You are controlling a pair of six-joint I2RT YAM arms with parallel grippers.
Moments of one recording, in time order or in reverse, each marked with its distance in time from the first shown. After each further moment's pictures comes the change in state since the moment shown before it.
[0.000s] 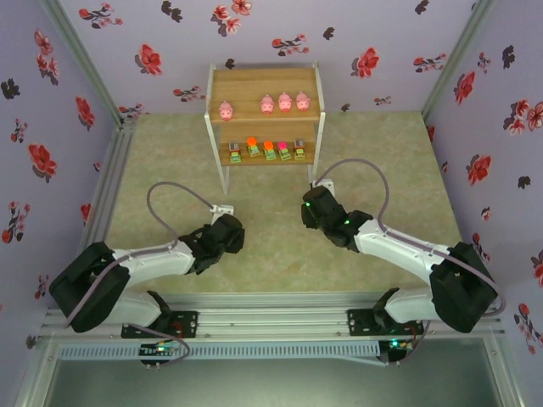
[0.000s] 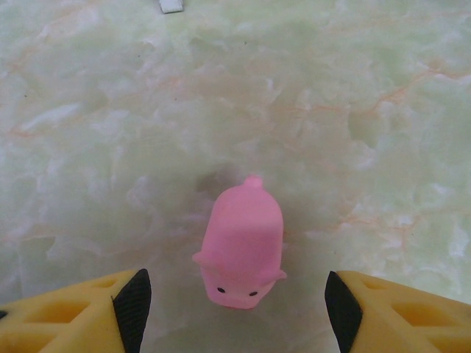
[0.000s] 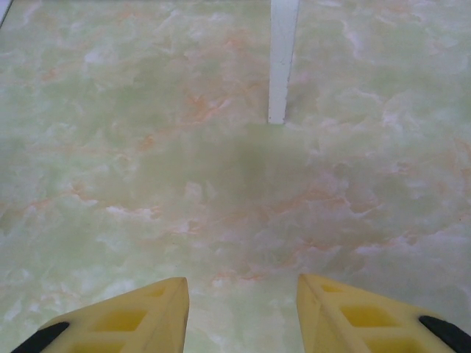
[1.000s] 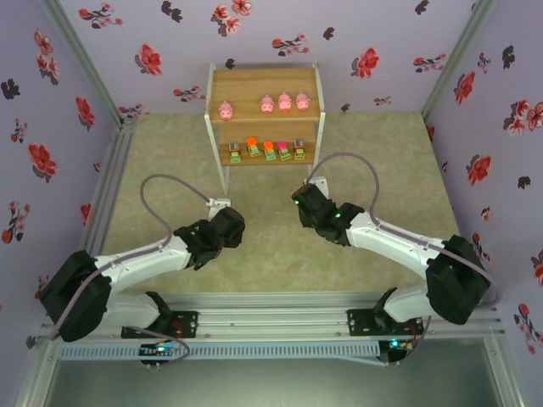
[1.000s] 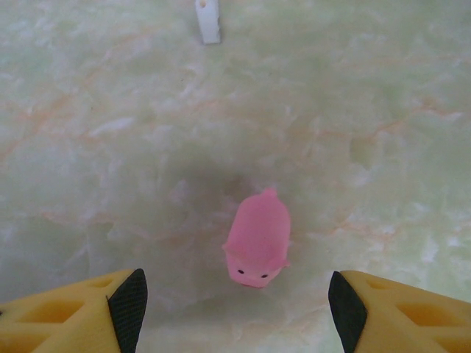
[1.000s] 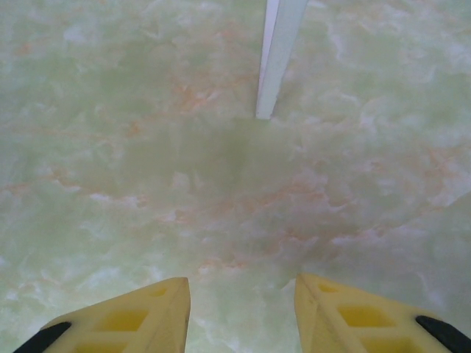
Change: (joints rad) left arm -0.023 -0.074 0.146 -0.303 -0.058 -0.101; right arm 0.056 0.061 0.116 -0.163 0.088 -0.001
